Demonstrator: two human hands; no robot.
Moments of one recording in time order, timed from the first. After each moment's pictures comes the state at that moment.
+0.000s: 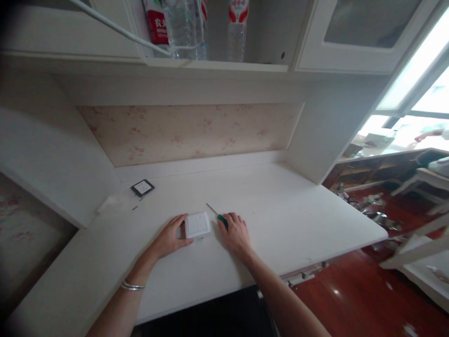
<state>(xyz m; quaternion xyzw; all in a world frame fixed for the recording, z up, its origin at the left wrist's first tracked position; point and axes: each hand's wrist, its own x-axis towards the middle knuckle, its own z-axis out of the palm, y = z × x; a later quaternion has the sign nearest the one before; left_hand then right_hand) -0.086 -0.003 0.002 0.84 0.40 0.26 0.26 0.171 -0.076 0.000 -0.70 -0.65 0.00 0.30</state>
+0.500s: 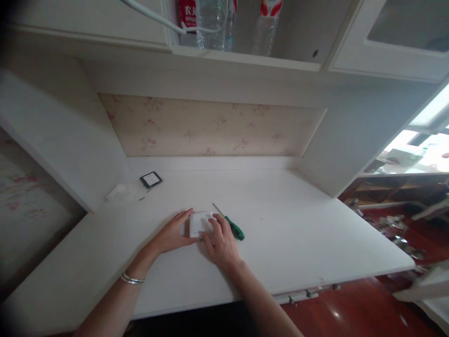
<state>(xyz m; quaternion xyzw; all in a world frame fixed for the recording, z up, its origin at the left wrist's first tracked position) -0.083 -0.009 0.010 0.85 0.40 0.27 0.22 0.117 -0.082 0.002 -0.52 -0.74 0.00 0.44</state>
